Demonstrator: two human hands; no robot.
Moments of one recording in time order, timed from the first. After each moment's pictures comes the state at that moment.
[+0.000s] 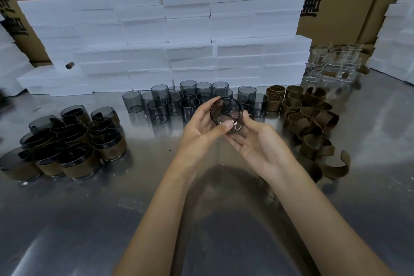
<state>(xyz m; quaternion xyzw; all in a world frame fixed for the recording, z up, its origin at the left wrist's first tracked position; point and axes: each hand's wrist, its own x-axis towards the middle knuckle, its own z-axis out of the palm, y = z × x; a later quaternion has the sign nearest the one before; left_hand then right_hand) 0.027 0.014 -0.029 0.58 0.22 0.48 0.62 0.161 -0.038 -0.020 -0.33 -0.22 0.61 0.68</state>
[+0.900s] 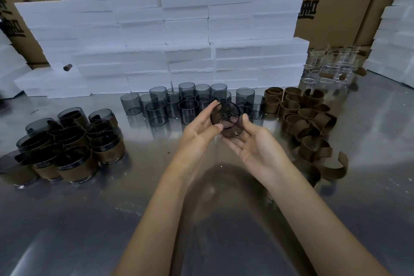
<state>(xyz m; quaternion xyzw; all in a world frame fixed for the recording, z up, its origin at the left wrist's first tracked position) 0.025 0.009 -0.022 0.58 0.27 0.45 0.63 0.158 -0.037 -0.023 -0.36 -0.20 0.59 0.69</state>
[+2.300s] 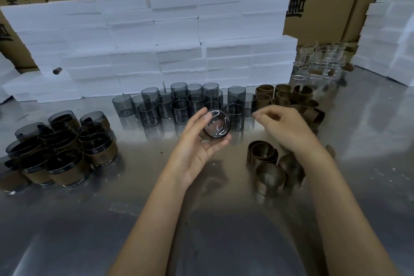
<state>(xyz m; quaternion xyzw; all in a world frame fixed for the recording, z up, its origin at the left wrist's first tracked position) 0.033 0.007 -0.030 0.38 0.23 0.42 0.79 0.230 -0.062 -0.002 -0.70 -0.49 0.19 0.47</state>
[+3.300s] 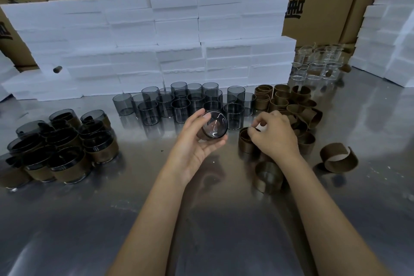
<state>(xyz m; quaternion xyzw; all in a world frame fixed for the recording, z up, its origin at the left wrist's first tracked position) 0.030 0.008 -0.030 0.38 0.26 0.43 0.78 0.222 -0.043 -0.036 -0.79 -0.49 0.04 0.37</state>
